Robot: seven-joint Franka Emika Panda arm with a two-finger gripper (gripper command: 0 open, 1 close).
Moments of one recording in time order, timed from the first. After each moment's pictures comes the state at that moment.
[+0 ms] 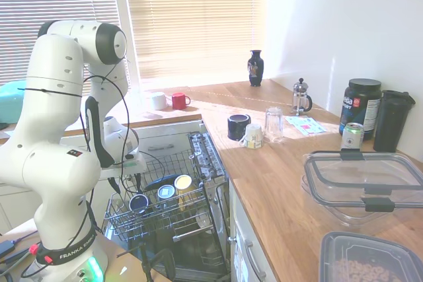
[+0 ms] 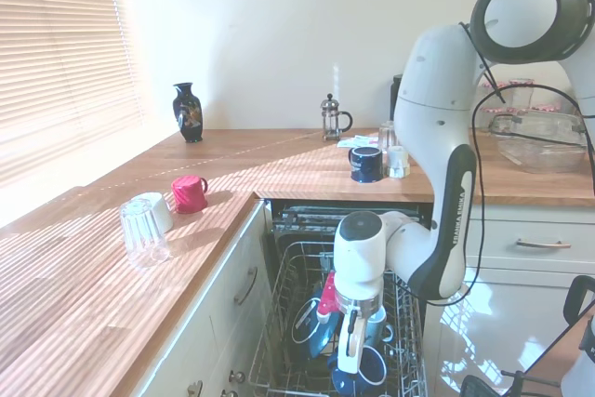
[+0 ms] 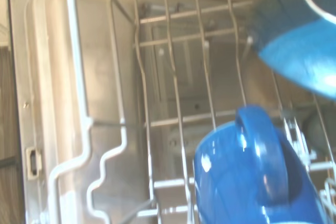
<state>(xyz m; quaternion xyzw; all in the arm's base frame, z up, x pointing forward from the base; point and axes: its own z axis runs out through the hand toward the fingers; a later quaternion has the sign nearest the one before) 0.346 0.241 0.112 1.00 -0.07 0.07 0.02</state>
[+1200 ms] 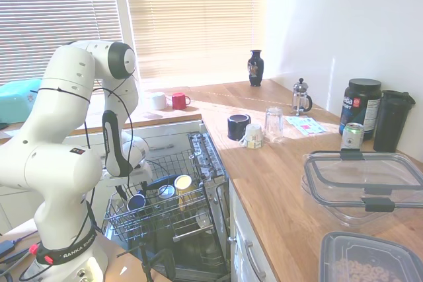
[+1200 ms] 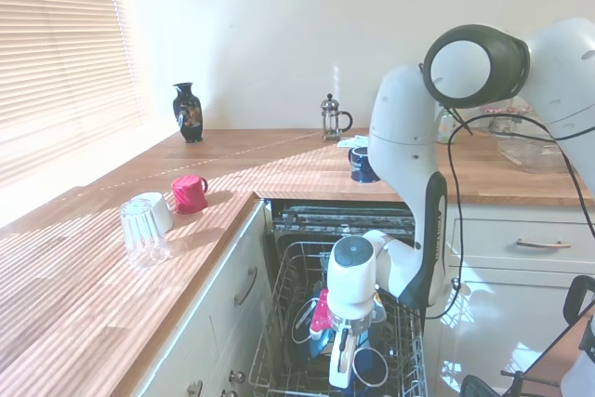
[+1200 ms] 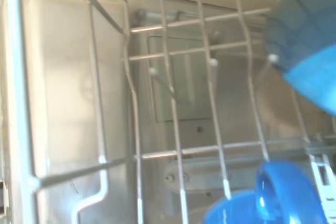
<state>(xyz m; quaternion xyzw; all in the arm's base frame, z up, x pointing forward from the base) 0.365 0.245 0.053 1.00 -0.06 0.07 0.00</state>
